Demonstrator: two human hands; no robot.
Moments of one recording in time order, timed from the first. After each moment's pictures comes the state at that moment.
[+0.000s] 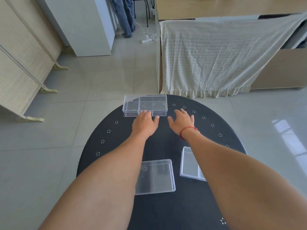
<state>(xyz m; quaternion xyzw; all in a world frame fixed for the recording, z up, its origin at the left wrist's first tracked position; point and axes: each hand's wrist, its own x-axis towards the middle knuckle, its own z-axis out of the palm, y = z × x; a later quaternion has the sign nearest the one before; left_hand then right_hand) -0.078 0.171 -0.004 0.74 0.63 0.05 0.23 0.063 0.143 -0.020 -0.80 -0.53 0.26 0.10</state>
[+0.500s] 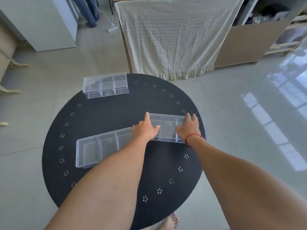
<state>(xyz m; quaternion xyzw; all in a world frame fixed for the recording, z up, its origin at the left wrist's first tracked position) 0.021 0.004 -0.033 0.74 0.60 -0.10 0.28 0.164 -0.063 -0.050 -0.89 -0.33 0.28 0.14</state>
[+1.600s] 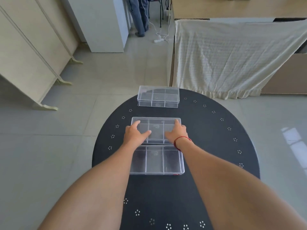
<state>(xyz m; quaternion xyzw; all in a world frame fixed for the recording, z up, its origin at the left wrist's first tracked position) -0.173 0.092 -0.031 0.56 0.72 0.14 0.38 -0.013 0.073 -0.029 -0.80 -0.41 0.42 0.15</state>
